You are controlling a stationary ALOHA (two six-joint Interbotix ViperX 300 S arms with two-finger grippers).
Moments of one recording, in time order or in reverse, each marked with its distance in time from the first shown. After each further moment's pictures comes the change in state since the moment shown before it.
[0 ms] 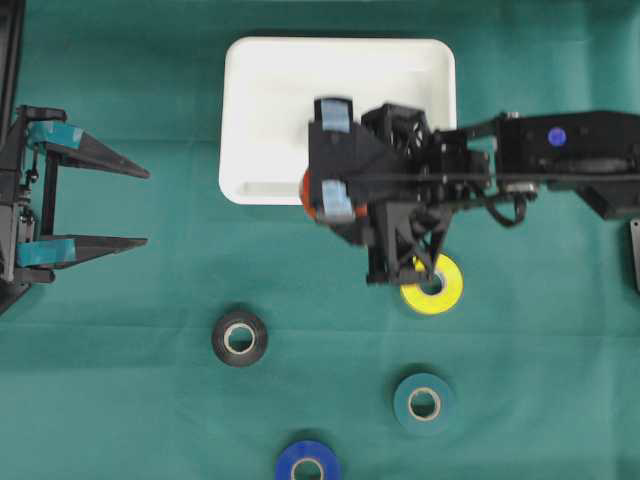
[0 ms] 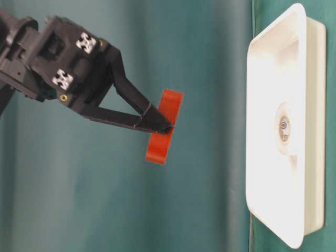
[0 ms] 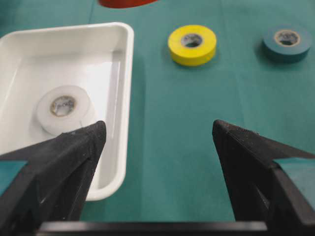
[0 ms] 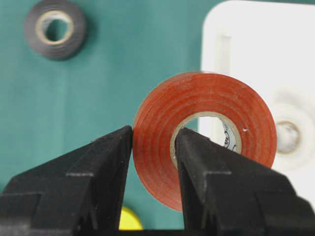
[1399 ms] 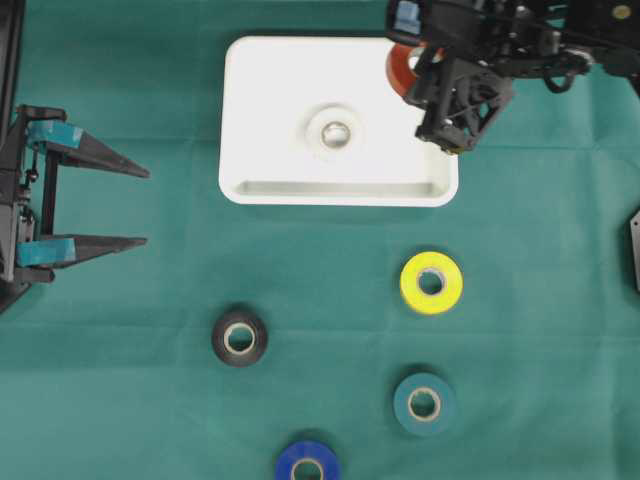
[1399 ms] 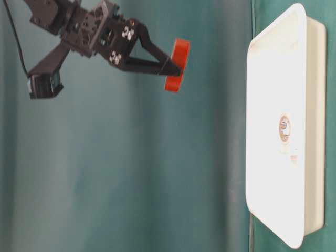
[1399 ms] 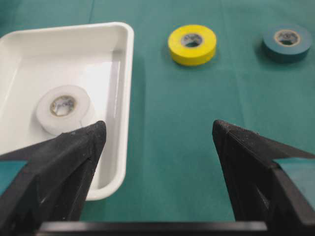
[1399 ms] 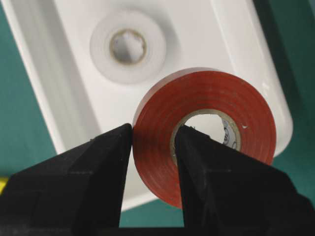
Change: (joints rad) left arm 0.000 0.000 0.000 0.000 0.002 0.000; right arm -0.314 -0.141 0.215 -0.012 -0.051 0.031
